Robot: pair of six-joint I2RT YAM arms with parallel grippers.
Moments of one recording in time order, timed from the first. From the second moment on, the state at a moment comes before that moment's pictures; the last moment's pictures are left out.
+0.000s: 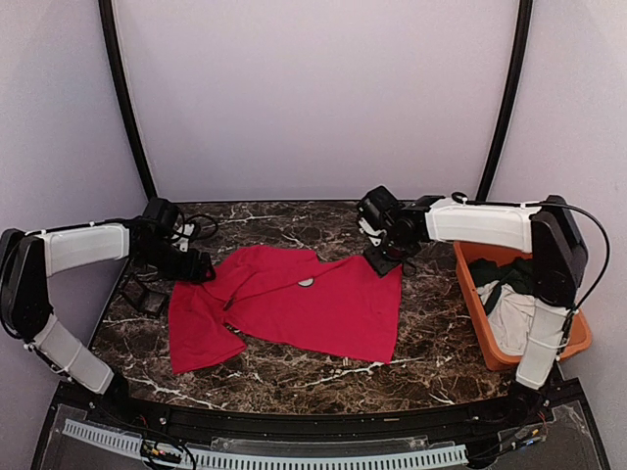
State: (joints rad) left arm -0.24 1.50 0.95 -0.51 0.17 -0.16; right arm 0.72 1.88 1.44 -0.68 0.39 0.02
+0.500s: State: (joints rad) left arm -0.24 1.22 0.83 -0.57 0.29 -0.14; right arm 1.18 1.69 1.22 -0.70 0.17 -0.06
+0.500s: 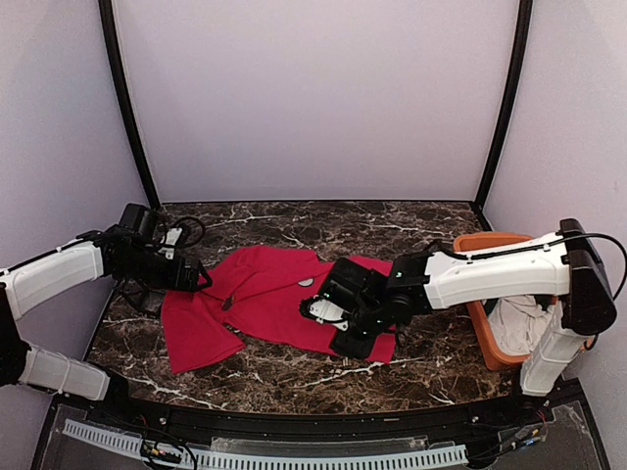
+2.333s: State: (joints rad) left arm -0.24 1.31 0.86 -0.71 0.35 -0.09; right arm 1.05 1.79 1.28 -1.15 0.18 0.14
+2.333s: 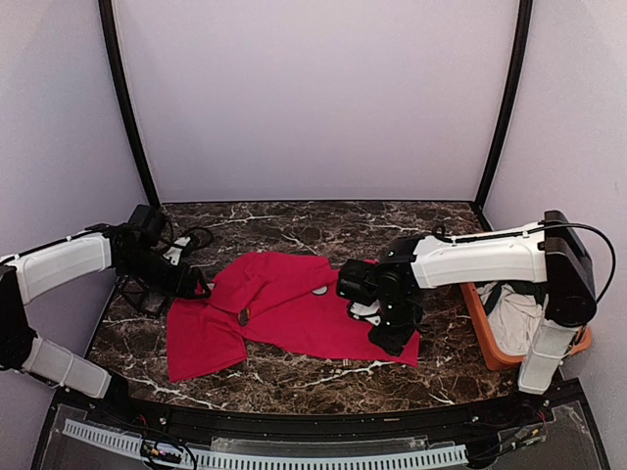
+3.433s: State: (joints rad) left arm -0.34 2.11 1.57 -0.63 0.16 0.00; right arm 0.67 1.72 1.33 -0.90 0.15 0.22
